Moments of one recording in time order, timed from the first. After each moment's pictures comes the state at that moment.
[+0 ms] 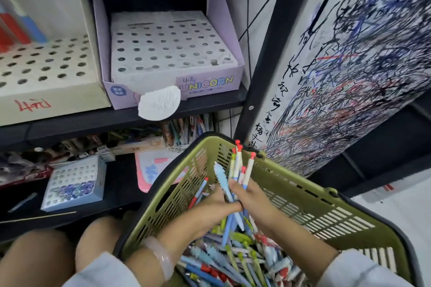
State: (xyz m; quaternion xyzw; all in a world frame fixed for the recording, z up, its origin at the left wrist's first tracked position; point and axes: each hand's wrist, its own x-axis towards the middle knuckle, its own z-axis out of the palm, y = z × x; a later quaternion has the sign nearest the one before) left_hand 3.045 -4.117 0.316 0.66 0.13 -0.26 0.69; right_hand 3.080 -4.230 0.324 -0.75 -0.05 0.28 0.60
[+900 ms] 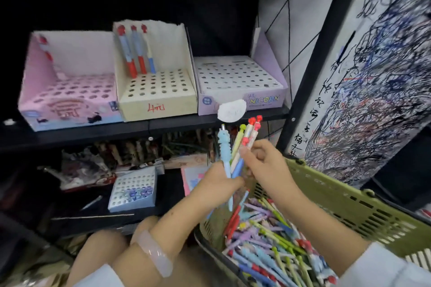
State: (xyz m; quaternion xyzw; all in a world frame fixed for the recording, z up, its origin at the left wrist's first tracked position) left_hand 2.969 -4.022 0.410 0.79 0.09 -0.03 0.60; right_hand 3.017 -4.139 0.431 -0.77 -0.18 0.06 0.61
